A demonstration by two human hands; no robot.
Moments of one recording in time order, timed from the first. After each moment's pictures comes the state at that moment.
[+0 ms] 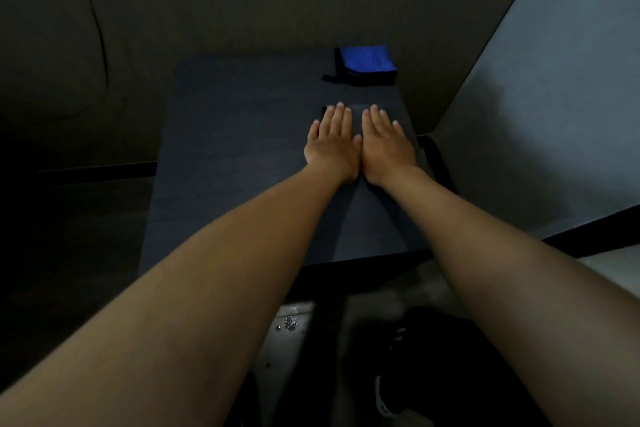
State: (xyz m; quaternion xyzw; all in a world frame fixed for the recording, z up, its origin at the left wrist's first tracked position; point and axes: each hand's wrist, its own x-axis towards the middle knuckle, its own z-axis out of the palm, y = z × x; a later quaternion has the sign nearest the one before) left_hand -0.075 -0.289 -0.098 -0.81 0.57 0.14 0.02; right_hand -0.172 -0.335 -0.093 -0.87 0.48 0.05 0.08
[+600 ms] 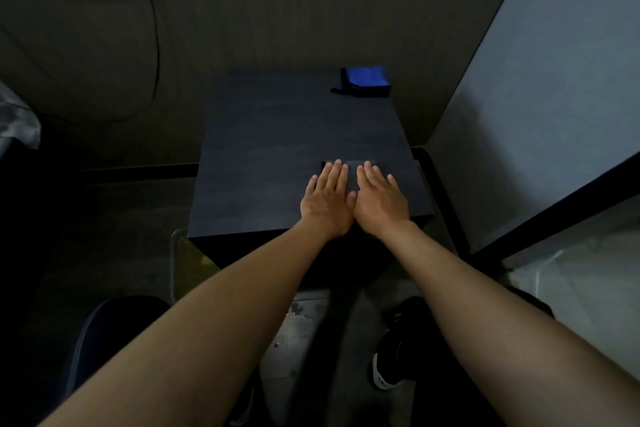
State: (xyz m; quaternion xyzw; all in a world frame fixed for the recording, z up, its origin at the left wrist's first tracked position) left_hand -0.121 -0.146 -0.100 -0.79 0.59 0.15 -0.02; right_hand -0.227 -0.204 -0.083 -0.87 0.46 0.07 0.12
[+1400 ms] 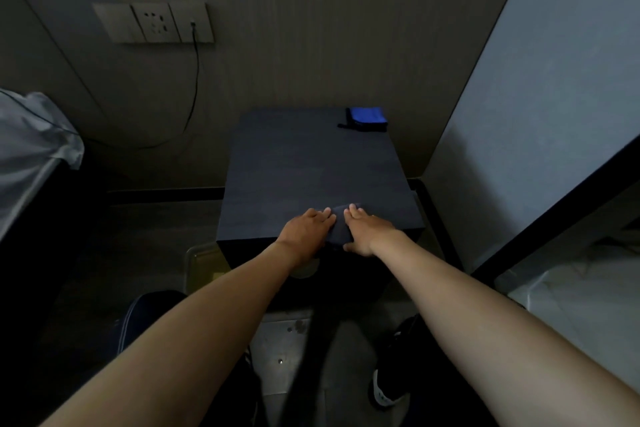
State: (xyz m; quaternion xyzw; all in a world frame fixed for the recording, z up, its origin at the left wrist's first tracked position) left_hand -0.096 -0.064 -0.054 -0.71 0.70 0.09 0.04; right_hand -0.227 -0.159 -0.046 -0.88 0.39 0.24 0.15
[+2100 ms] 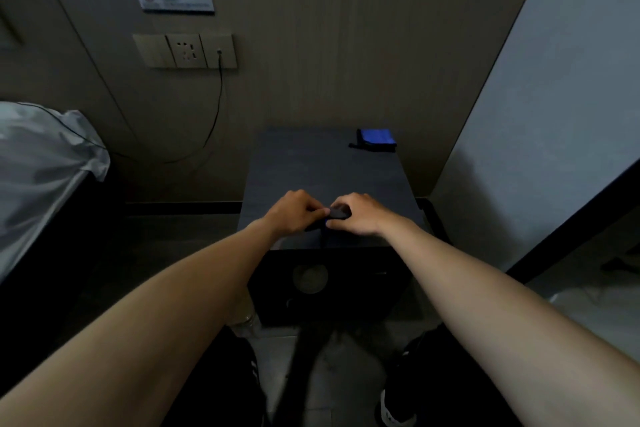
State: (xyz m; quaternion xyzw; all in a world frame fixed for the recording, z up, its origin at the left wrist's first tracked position) left_hand -0.033 -0.064 0.002 -0.74 0.60 0.21 -0.21; right_hand -0.198 -0.163 0.024 -0.89 0.35 0.06 0.29
